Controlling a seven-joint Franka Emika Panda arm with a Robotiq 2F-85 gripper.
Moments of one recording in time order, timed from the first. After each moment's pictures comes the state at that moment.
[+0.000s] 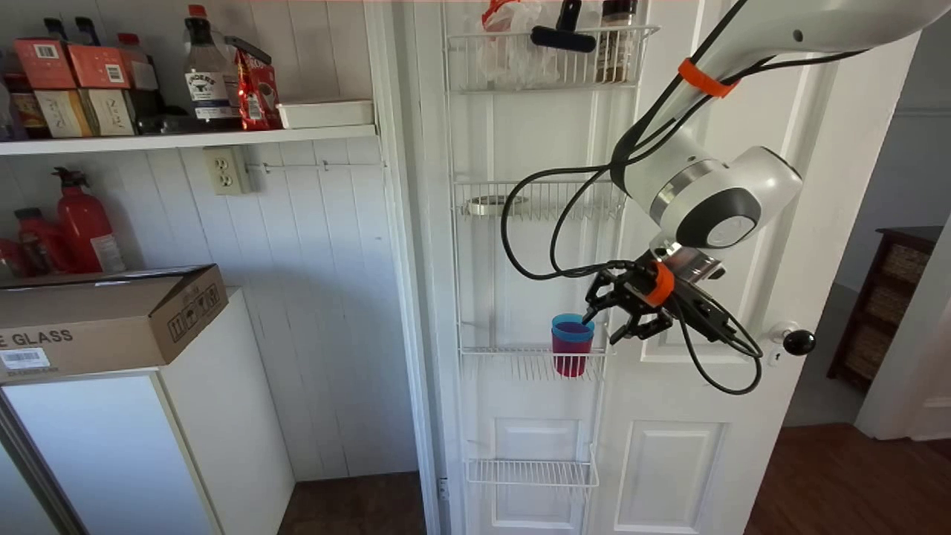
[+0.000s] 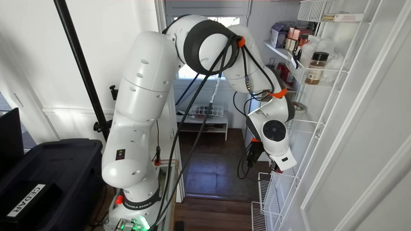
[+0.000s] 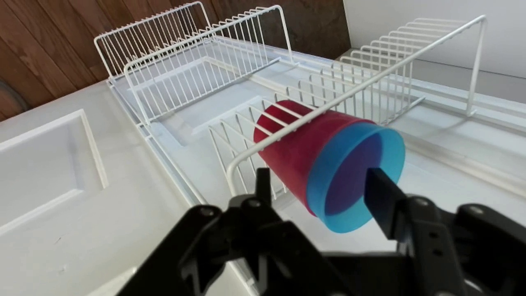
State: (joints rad) arm 0.22 0.42 0.12 -2.21 1.66 2.95 -0.71
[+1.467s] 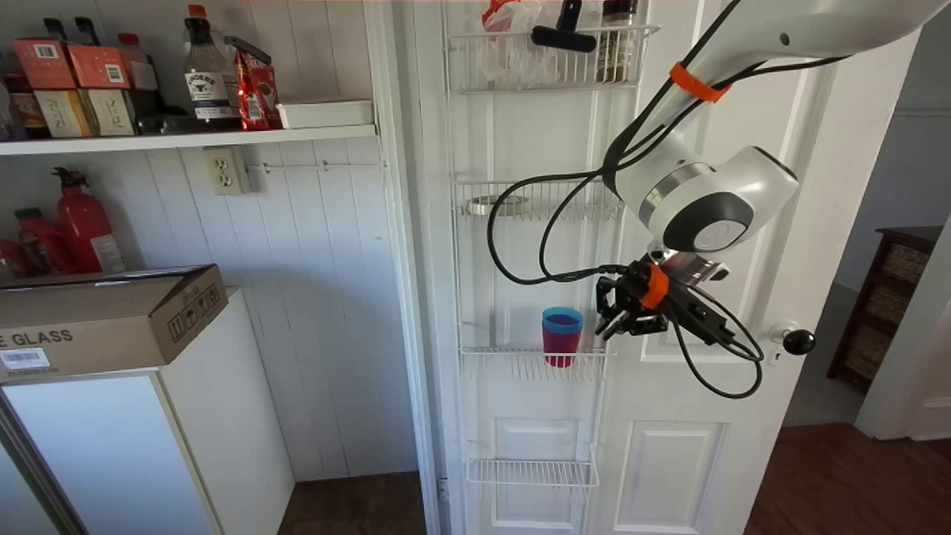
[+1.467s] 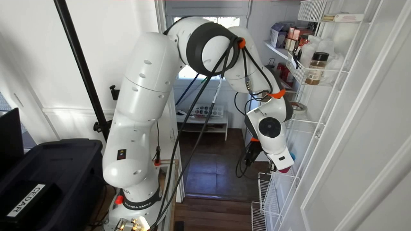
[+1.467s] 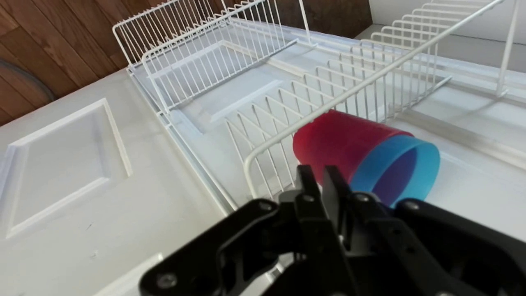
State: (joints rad) arm 0.24 0.43 0.12 -2.19 1.72 3.05 -0.72
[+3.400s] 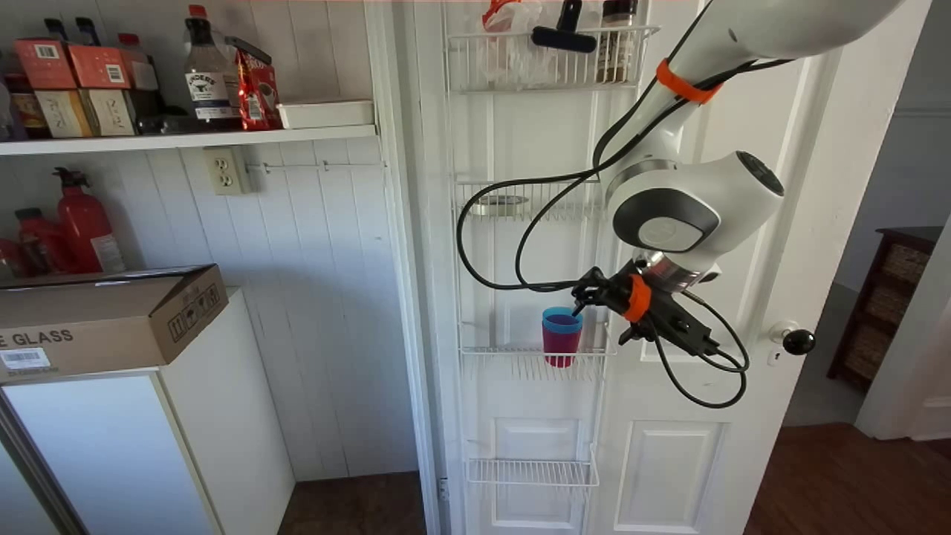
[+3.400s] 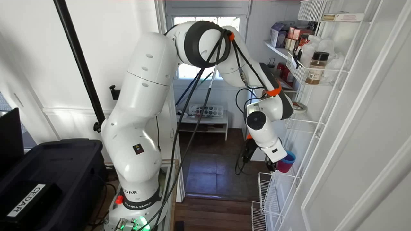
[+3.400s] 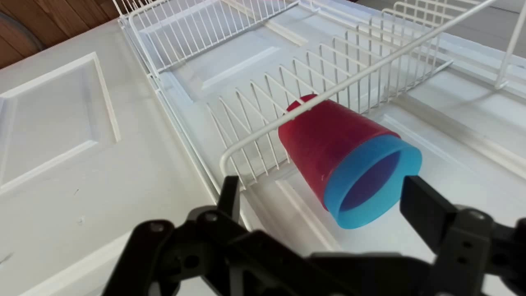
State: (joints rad) arm 0.62 0.48 -0.21 -2.10 2.23 3.10 -1.13
